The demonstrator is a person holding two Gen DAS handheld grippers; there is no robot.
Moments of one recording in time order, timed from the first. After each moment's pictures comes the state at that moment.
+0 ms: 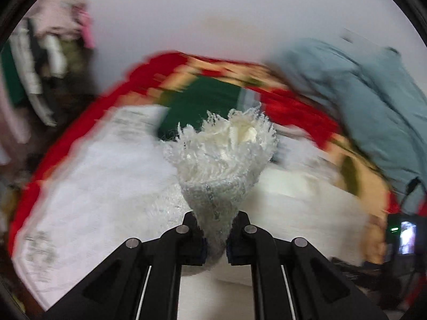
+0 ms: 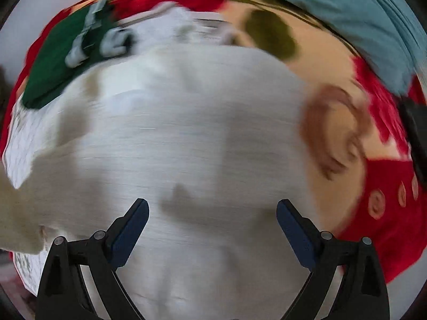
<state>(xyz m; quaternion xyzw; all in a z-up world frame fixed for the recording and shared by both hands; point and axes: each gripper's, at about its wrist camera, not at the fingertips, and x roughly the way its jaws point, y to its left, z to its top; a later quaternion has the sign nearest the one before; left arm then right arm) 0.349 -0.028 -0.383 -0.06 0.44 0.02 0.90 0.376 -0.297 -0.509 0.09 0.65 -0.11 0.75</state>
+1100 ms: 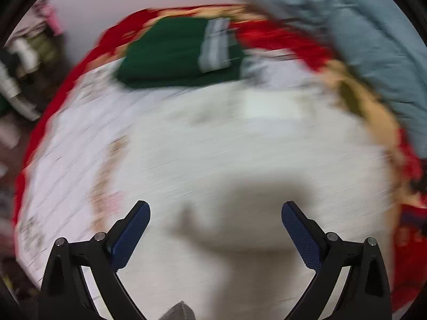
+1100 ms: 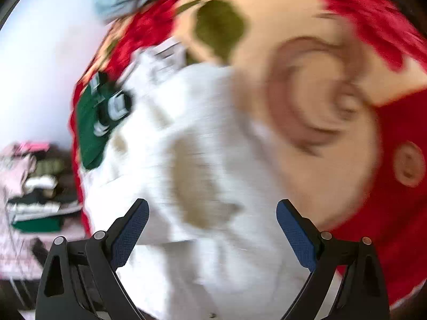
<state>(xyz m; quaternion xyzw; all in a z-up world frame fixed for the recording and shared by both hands) 0.333 -0.050 -0.461 0.02 0.55 0.05 0.83 0.342 -0.426 -0.502 0.37 0.61 0.01 0.71</state>
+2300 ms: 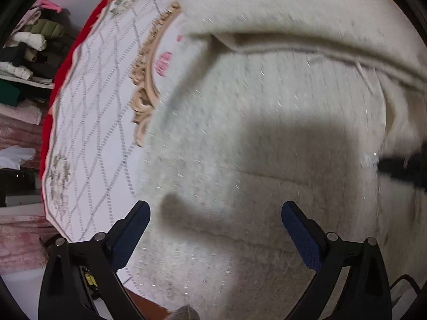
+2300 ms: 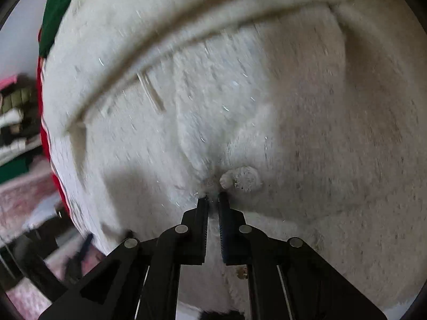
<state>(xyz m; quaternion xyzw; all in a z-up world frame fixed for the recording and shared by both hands) 0.221 -0.004 -0.550 0.11 0.68 0.08 0.72 0.249 -0.219 -0.619 0.30 0.75 0.02 0.59</state>
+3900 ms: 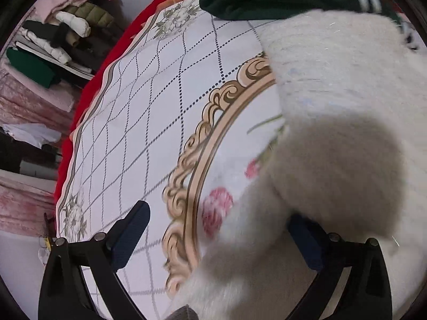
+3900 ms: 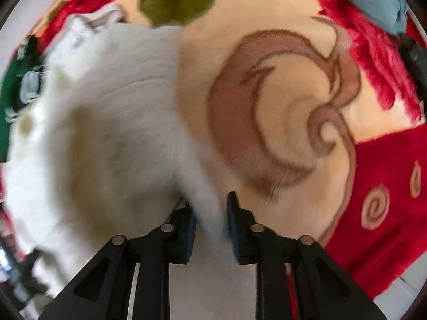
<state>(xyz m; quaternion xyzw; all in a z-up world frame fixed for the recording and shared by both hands) 0.377 0.054 -0.554 0.07 0.62 0.22 0.75 0.341 -0.449 -0.562 0.21 0.70 -0.11 0.68</state>
